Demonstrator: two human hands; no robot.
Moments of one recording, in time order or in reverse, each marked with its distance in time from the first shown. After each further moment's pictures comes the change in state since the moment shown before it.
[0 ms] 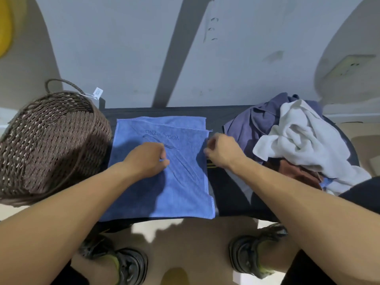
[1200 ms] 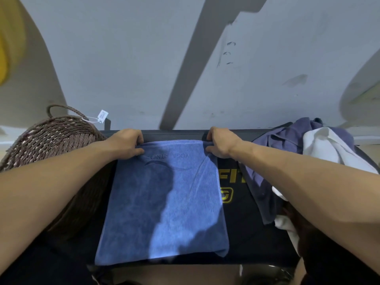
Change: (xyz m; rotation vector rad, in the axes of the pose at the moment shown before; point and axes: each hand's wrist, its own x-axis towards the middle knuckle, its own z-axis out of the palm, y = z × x) left_hand 0.106 -0.094 -0.072 0.134 0.041 -0.030; right_hand 0.122 -0.032 -0.033 -0.218 -0.141 -0.174
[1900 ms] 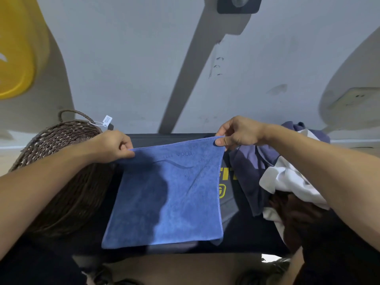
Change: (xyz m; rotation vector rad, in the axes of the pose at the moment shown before) left_hand -0.063 0.000 -0.046 -0.151 -0.050 0.058; right_hand -0.059 0.032 -0.071 0.621 -0.211 -0.088
